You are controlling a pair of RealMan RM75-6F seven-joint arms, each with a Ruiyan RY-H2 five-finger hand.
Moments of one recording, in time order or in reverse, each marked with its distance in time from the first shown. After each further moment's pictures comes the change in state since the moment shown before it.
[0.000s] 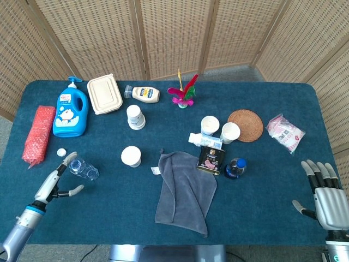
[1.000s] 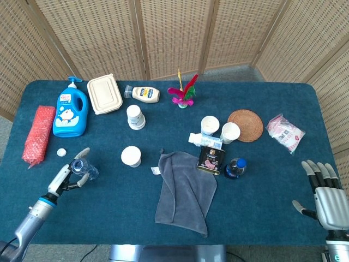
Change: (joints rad) left arm -0.092 -0.088 0.038 0.142 0.032 -0.004 -0.311; right arm -0.001 0.016 0.003 -0.022 0.014 -0.015 0.009
